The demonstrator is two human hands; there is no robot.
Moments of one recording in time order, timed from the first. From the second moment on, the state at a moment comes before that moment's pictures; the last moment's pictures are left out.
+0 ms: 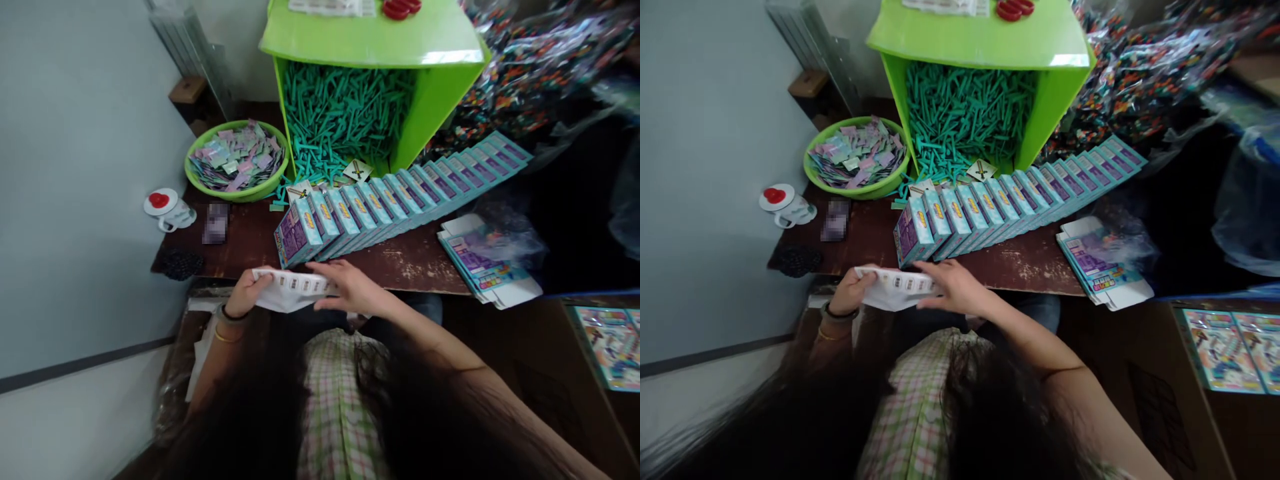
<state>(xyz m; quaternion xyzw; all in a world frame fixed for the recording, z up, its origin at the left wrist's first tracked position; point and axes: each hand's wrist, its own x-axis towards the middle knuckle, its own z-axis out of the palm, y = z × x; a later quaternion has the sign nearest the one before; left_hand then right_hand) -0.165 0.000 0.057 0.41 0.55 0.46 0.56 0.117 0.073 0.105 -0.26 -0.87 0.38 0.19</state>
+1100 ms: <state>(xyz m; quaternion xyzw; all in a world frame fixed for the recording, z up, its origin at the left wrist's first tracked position) -0.076 0.028 0.094 0.66 0.56 0.35 0.37 0.183 0.080 0.082 -0.32 -0.88 0.16 0.30</state>
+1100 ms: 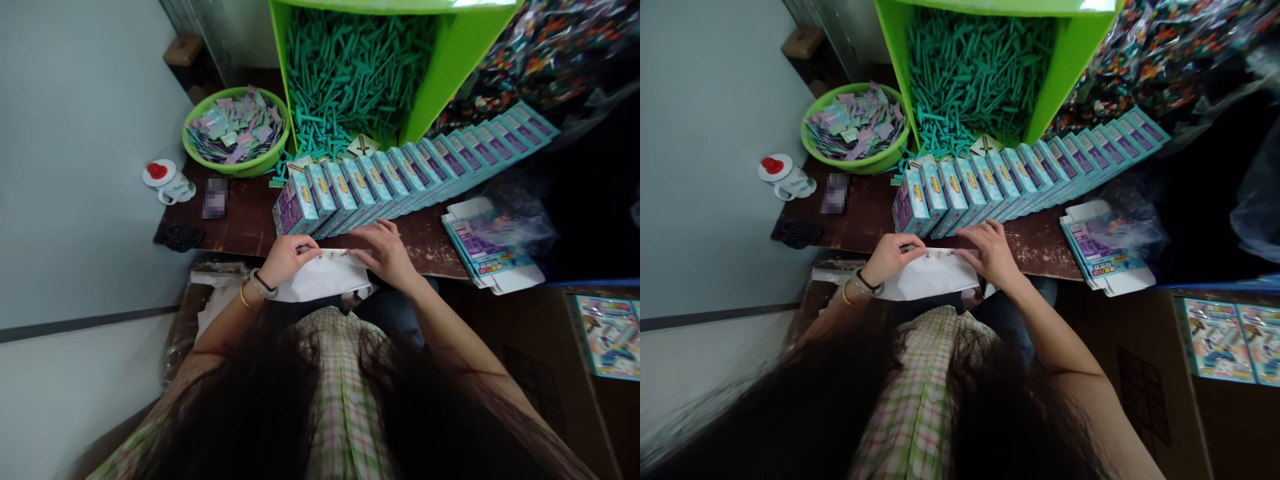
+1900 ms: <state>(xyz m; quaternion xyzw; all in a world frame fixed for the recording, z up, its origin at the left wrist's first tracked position) -0.085 0.021 0.080 0.63 0.56 0.33 0.43 0.142 0.065 0.081 -0.21 -0.88 0.27 0.32</state>
